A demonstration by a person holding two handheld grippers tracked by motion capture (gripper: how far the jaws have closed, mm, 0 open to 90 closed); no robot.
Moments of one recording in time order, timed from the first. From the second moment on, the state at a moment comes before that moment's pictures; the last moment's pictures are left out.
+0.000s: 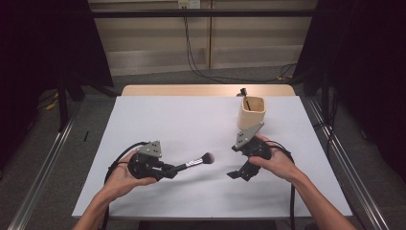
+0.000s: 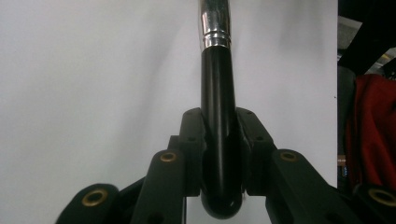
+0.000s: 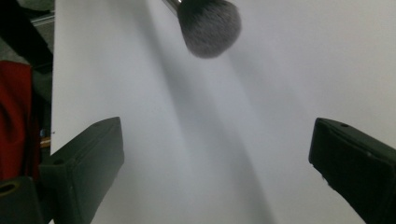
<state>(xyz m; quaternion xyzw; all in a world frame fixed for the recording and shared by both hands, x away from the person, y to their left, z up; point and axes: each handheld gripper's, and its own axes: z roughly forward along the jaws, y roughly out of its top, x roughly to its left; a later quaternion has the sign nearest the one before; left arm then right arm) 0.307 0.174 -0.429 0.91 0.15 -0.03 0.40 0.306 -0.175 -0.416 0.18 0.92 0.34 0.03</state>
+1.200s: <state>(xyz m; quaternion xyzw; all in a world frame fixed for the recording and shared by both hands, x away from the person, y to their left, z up) 0.305 0.189 -0.436 0.82 0.17 0.02 0.54 0.281 -0.174 -0.427 0.22 0.82 0.52 0.07</state>
